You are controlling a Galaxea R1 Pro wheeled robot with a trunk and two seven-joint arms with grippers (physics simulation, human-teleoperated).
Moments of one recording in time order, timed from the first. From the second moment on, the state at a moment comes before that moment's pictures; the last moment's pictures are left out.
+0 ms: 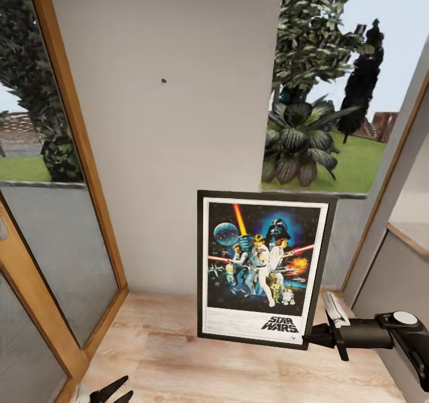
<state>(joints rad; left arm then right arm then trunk) -0.38 0.29 0.11 -0.03 0.52 -0.35 -1.55 -0.44 -0.44 -0.04 -0.89 -0.01 0.06 1.57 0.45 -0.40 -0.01</state>
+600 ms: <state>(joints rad) -0.38 0.28 0.11 -0.03 0.52 -0.36 -1.44 -0.44 -0.44 -0.04 -0.89 -0.01 0.06 1.57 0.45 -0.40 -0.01</state>
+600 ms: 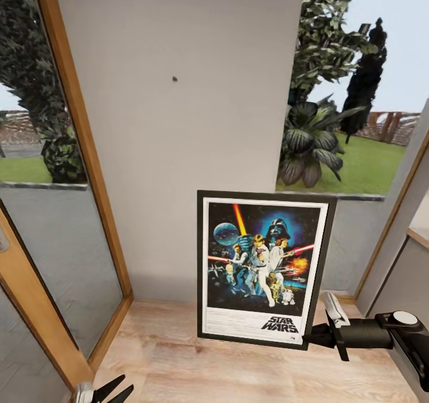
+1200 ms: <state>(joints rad) -0.19 0.28 0.12 -0.02 0.68 -0.36 -1.18 -0.44 -0.44 -0.04 -1.13 -0.22 0.26 1.57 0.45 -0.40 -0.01</state>
